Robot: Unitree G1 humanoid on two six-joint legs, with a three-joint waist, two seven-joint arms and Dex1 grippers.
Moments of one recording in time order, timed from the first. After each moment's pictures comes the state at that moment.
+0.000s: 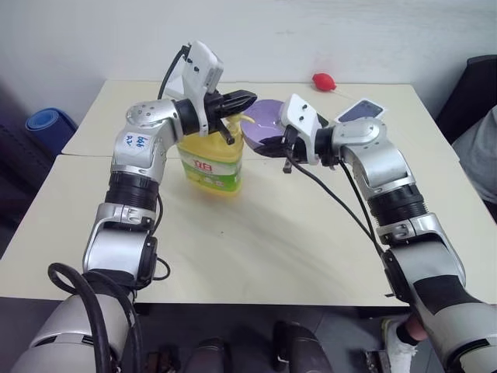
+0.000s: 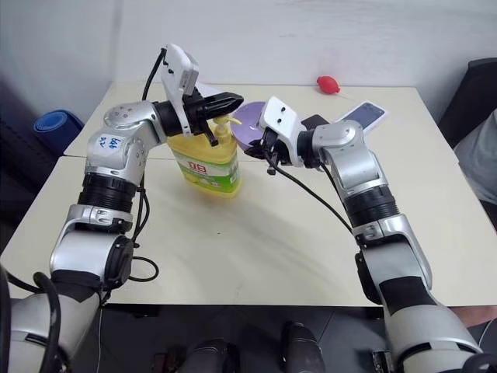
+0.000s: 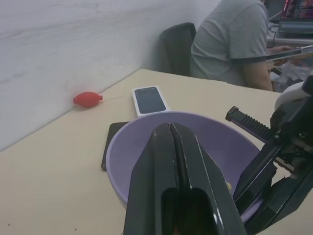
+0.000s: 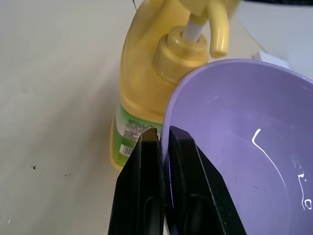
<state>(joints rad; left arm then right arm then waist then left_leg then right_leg) -1.17 0.37 -0.01 0.59 -0.24 0.32 -0.81 -1.11 -0.42 0.22 0.47 0.09 0.29 1.07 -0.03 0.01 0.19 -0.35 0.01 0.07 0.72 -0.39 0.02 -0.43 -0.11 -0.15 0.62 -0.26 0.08</state>
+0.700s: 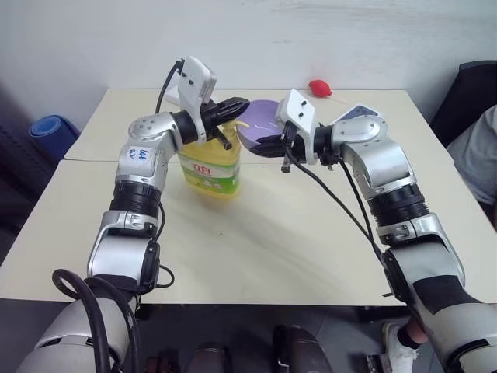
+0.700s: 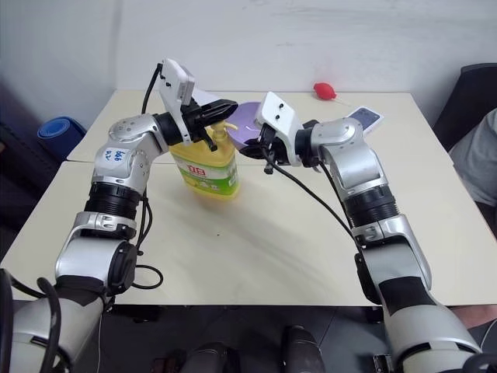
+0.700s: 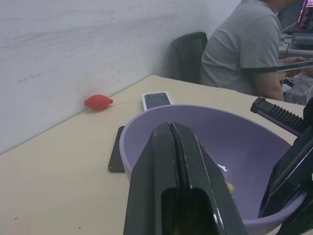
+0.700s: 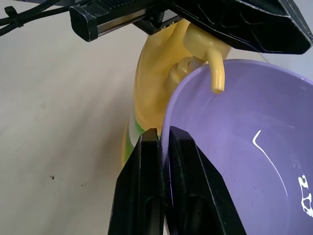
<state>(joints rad) -1.12 0.35 0.03 0.64 -0.24 0.25 -0.78 -1.11 -0.41 0.21 0.42 0.13 0.37 1.10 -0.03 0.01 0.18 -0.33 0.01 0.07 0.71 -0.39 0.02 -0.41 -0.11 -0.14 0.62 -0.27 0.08</state>
